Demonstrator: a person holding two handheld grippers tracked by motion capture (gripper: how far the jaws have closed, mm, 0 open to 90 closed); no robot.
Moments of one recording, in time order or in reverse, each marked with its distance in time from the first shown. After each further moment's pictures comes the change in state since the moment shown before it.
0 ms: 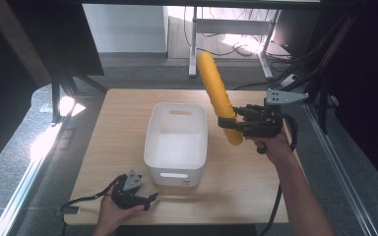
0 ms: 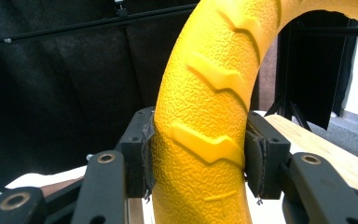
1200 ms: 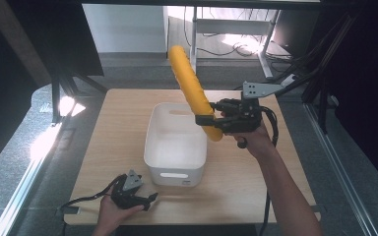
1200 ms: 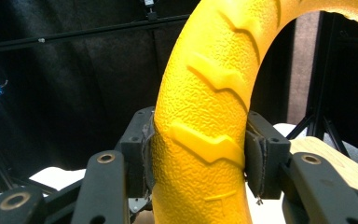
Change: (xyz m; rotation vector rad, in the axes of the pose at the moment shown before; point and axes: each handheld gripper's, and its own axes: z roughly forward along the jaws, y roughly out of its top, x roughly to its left) left arm 0.000 0.000 -0.001 -0.003 -0.001 0.000; right arm 0.013 0.021 0.050 -0.005 0.119 -0.036
